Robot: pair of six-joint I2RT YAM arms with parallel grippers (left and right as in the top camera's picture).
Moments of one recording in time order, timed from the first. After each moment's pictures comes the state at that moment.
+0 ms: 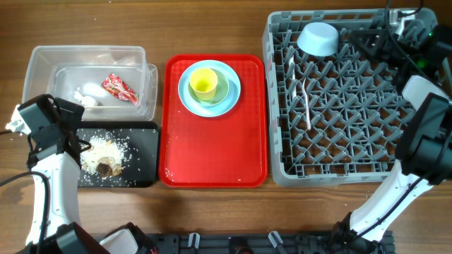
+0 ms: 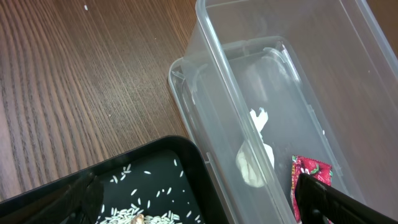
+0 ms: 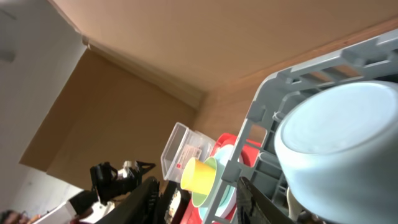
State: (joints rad) left arm 0.48 1.33 0.76 -0.25 -0.19 -0.69; right arm -0.44 2.18 1.39 0.62 -1.52 0.88
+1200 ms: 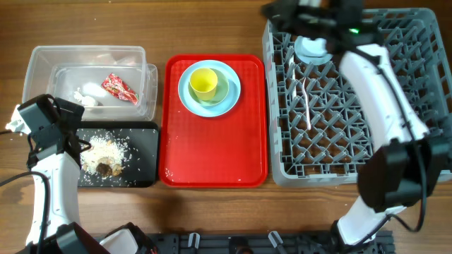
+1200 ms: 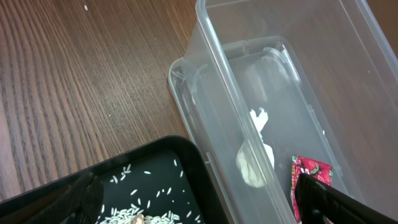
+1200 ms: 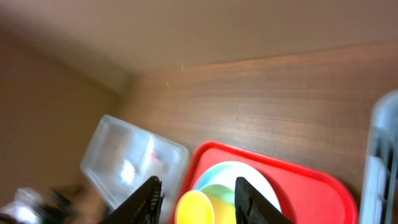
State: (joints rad) left arm 0.48 1.33 0.76 -0.25 -0.19 -0.69; right arm 0.21 1.87 1.75 -0.47 -0.58 0.34
